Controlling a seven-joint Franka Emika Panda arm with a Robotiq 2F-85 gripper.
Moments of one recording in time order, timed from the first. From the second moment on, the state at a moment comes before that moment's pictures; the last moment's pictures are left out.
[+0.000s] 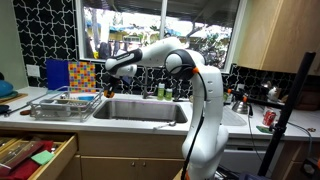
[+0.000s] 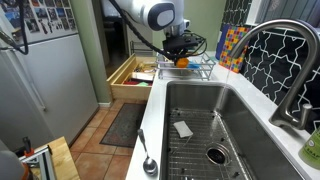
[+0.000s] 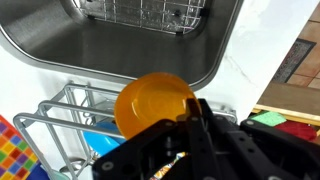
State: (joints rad) arm -0.12 0.18 0.12 -1.78 0.17 2.32 -1.00
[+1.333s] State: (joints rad) arm -0.11 0.72 0.23 -1.12 0.31 2.42 -1.16
